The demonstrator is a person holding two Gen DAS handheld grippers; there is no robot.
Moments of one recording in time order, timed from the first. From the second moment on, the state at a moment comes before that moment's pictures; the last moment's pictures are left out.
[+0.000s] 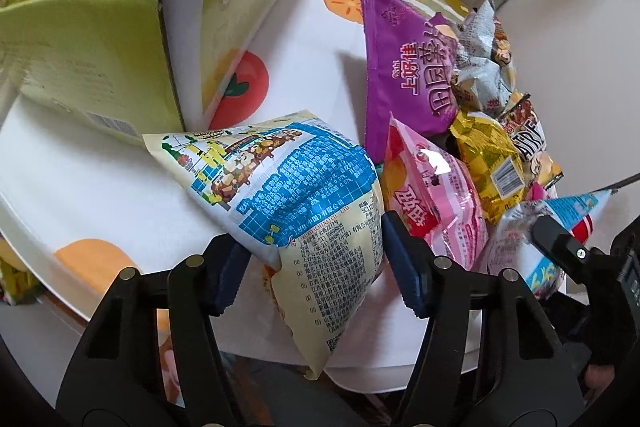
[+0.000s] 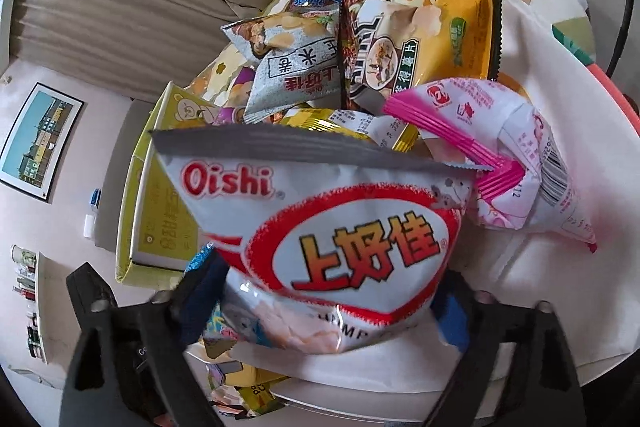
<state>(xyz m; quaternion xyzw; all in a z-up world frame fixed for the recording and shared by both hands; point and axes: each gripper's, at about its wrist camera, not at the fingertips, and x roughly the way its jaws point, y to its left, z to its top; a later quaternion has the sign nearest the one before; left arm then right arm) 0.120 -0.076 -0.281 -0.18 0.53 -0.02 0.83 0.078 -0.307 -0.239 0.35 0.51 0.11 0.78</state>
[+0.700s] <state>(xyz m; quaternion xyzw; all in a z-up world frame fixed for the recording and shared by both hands) 0.087 -0.076 -0.201 -0.15 0.47 -0.03 0.87 0.067 -0.314 -0.176 0.31 0.47 0.13 0.81</state>
